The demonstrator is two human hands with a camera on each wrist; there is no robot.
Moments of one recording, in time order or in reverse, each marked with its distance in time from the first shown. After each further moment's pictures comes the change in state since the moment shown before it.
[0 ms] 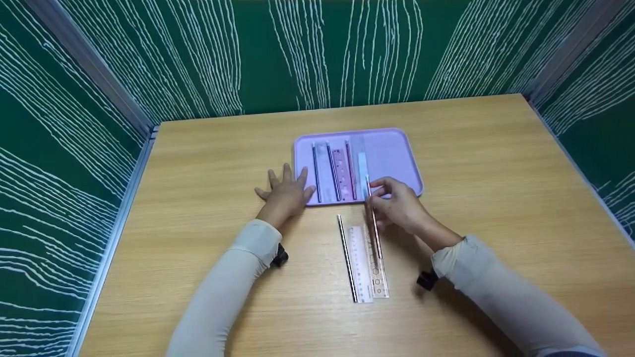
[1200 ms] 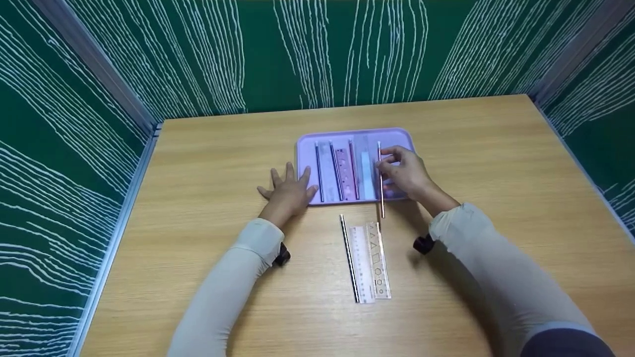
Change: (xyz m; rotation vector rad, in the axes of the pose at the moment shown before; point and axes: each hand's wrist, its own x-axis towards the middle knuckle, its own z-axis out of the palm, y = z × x) left_hand 0.000 -0.001 -0.001 -0.021 0.005 0.001; right_hand 0.063 -0.016 -0.036 -0.004 0.108 -0.005
